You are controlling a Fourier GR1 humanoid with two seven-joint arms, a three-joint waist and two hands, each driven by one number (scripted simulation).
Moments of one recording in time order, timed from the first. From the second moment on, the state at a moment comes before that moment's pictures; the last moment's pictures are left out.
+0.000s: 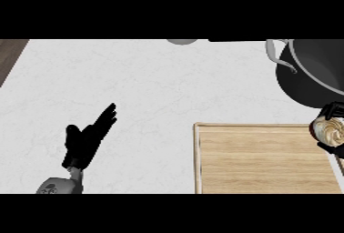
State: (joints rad) left arm -0.07 0.17 -0.12 -1.39 0.07 -0.10 0.13; right arm -0.42 -0.67 -0.12 -0.59 0.07 0.57 -0.64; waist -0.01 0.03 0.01
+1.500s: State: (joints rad) left arm -0.12 0.17 -0.14 -1.37 0.06 -0.14 0.13; right arm -0.47 -1.10 -0.13 -0.54 0.07 0.38 -0.90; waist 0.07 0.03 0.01
